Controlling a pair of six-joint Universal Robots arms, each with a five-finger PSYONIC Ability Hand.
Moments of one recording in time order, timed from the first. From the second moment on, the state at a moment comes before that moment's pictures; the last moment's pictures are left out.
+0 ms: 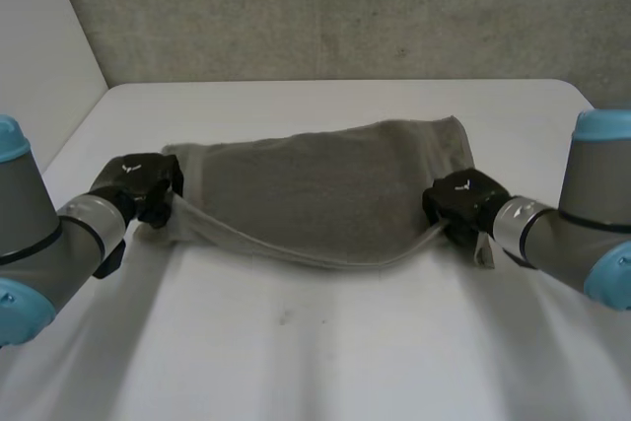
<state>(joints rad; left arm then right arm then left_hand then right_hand) 4.50 -1.92 -1.64 3.23 -1.43 3.30 1.81 -0.93 1.36 0.09 1.20 2.60 1.17 1.22 1.22 1.22 1.03 1.38 1.21 1.21 1.21 1.04</state>
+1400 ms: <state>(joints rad) 4.58 -1.62 -1.88 3.08 -1.43 3.58 1.51 -1.30 1.50 0.39 1.14 2.24 1.17 1.22 1.22 1.22 1.03 1.39 1.21 1.21 1.22 1.04</state>
